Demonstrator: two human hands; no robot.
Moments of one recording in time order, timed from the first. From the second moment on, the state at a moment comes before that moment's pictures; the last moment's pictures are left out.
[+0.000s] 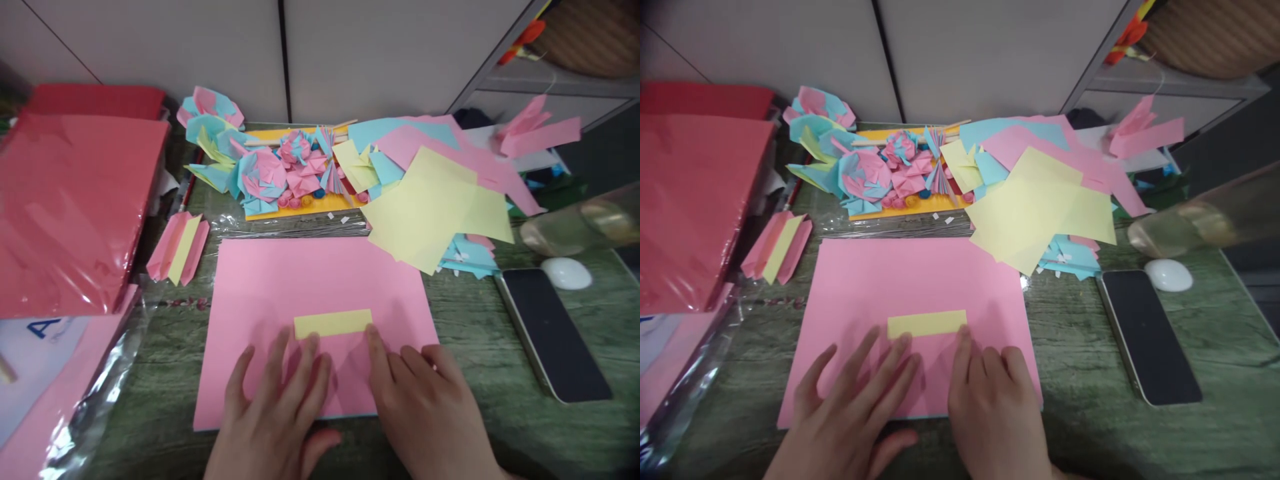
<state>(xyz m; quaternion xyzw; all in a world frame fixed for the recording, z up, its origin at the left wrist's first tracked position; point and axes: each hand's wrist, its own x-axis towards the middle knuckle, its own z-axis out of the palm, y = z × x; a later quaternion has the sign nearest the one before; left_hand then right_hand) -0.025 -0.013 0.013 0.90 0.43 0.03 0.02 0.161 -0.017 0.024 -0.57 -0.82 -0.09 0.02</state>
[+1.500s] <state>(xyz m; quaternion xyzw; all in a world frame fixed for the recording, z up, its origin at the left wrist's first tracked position) -0.038 0.017 -0.001 0.89 0.44 0.05 0.08 0.174 0.009 0.006 -0.46 -0.84 0.28 0.12</state>
